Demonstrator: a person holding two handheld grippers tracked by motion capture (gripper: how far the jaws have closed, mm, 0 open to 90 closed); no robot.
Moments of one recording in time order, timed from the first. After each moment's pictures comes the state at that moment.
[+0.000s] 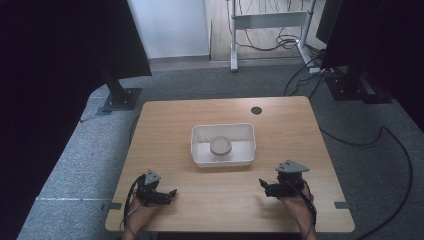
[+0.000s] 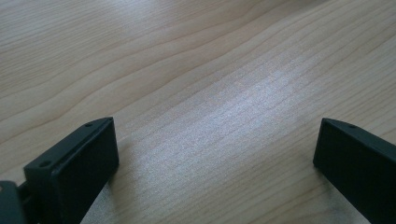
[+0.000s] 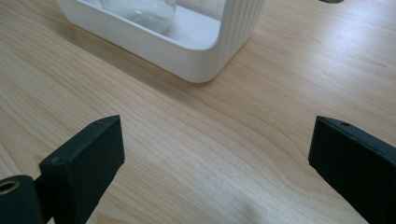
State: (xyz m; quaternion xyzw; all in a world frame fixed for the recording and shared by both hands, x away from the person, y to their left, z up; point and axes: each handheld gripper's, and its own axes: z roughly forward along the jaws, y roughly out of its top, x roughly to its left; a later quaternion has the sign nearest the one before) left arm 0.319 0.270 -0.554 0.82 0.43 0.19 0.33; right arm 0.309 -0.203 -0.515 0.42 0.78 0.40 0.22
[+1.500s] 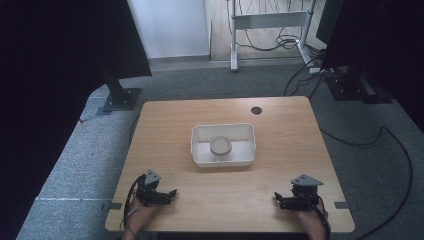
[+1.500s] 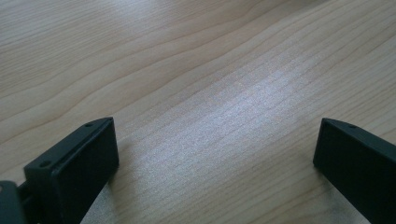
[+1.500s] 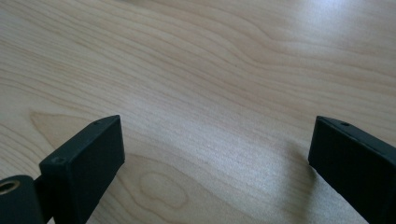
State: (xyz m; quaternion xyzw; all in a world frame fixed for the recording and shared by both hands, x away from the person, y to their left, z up) left arm 0.319 0.270 -0.554 0.82 0.43 0.19 0.33; right arm 0.283 -0.245 -0.559 0.49 0.77 0.35 0.20
